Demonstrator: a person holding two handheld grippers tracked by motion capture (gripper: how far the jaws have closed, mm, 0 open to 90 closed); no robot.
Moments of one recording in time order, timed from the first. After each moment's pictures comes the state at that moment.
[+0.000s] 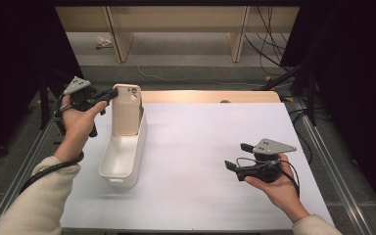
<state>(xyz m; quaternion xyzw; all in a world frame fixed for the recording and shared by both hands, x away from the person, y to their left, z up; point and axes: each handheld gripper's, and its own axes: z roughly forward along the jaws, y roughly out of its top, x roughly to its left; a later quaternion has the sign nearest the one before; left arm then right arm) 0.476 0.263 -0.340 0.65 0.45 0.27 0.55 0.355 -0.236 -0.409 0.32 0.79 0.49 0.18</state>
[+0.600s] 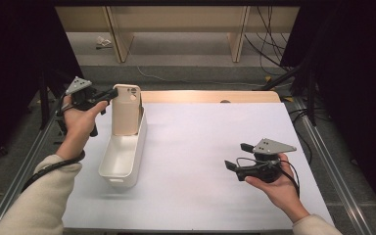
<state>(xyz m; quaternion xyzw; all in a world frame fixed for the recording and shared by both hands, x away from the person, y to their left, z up) 0.482 0.264 -0.345 0.65 0.45 0.28 0.54 0.356 -0.236 -0.409 0.32 0.79 0.48 0.18</state>
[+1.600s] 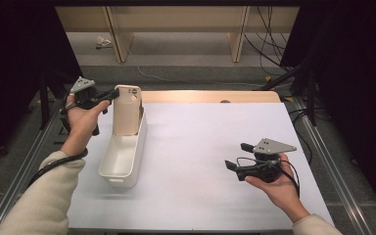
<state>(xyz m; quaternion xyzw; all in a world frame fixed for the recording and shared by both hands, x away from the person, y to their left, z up) 0.495 0.264 -0.355 0.65 0.46 0.27 0.53 0.356 -0.237 -0.409 0.32 0.79 0.48 0.18</state>
